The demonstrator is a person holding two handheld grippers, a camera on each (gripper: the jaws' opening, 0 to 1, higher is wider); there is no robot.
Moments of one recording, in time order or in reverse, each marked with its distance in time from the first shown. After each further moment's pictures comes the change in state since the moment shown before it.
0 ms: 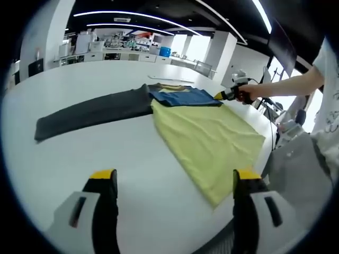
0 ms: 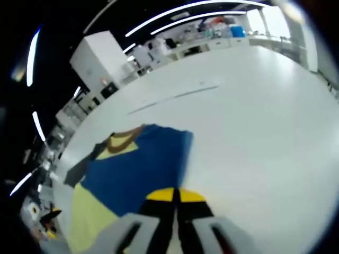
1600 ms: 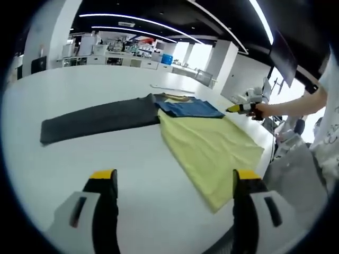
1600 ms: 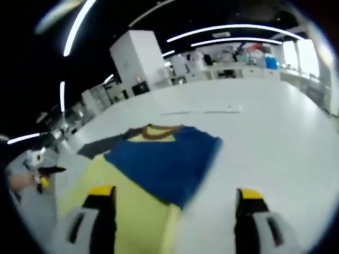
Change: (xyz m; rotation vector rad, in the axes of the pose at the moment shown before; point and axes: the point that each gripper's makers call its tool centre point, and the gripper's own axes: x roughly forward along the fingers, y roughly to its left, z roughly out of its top) left arm 0.000 0.007 0.021 -0.043 -0.075 -0.013; right arm -0.050 0.021 -0.024 -0.332 -0.116 0.146
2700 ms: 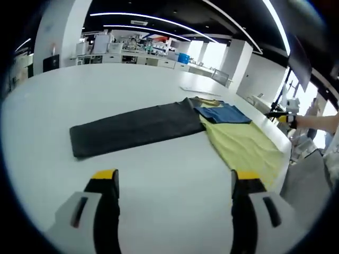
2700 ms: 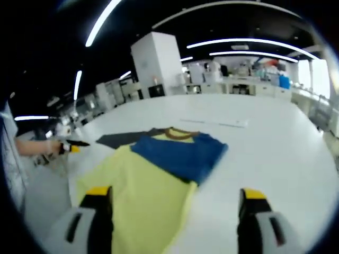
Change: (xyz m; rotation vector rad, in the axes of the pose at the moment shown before) left arm -0.016 0.124 0.025 -0.040 0.002 0.154; right arm -0.087 0.044 -0.008 -0.111 -0.048 0.049
